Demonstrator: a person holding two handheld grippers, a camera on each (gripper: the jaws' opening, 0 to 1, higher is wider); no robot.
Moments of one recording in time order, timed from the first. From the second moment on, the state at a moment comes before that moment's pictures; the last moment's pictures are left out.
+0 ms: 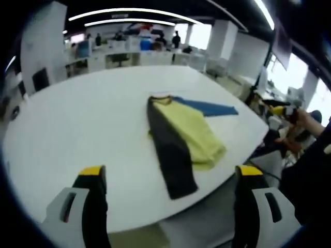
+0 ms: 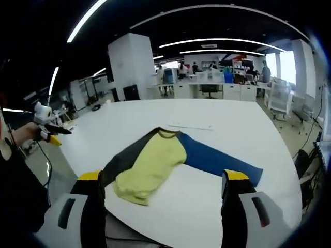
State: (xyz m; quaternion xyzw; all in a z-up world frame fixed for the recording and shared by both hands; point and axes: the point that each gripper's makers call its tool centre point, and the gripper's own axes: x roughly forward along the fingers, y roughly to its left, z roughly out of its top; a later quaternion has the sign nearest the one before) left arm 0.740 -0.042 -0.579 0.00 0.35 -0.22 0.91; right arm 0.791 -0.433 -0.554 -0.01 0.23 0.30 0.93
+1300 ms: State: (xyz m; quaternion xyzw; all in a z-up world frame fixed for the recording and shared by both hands) left arm 0.729 -0.054 -0.629 -0.02 0.40 -0.24 0.88; right arm 0.788 -0.434 -0.559 -0.03 0.25 0.31 0.92
